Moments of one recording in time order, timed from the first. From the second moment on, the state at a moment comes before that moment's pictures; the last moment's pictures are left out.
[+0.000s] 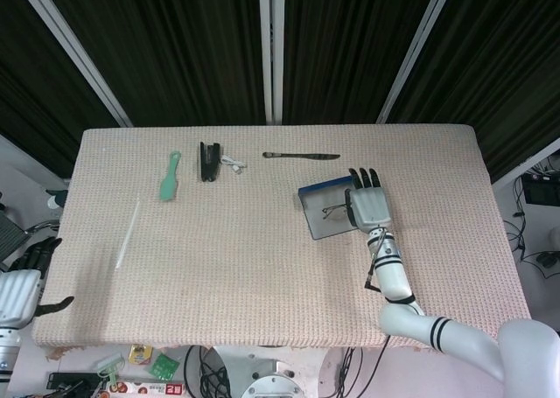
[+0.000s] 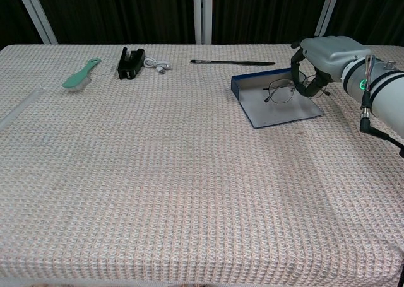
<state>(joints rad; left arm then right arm) -0.09 -1.19 -0.01 -1.41 1.47 1.41 -0.13 0.73 -1.76 0.34 -1.19 -0.92 1.00 -0.63</state>
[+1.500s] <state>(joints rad) -0.06 -1.17 -0.01 -1.38 1.45 1.41 -0.17 0.88 -1.99 0.32 -0.77 -1.01 0.92 -0.46</state>
